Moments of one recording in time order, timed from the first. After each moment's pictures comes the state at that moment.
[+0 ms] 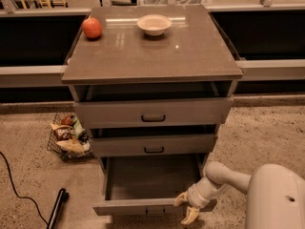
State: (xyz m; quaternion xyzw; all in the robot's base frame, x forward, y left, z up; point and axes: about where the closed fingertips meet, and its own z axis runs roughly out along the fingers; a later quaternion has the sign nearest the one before) arm 0.436 -0.134 0.232 -0.72 0.58 0.35 0.15
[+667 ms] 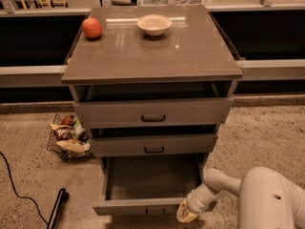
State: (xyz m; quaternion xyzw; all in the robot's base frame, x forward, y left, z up) arm 0.428 -0.139 0.185 -0.71 0.59 0.34 0.14
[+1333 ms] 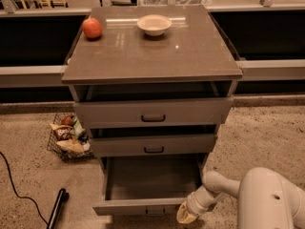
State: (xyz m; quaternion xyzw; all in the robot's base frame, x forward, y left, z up) arm 0.427 -0.138 0.169 -0.71 0.61 0.33 0.13
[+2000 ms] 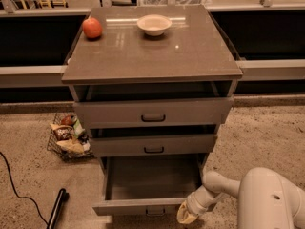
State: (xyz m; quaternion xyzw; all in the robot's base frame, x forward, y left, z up) arm 0.427 -0.138 0.169 -0.71 0.61 0.33 0.13
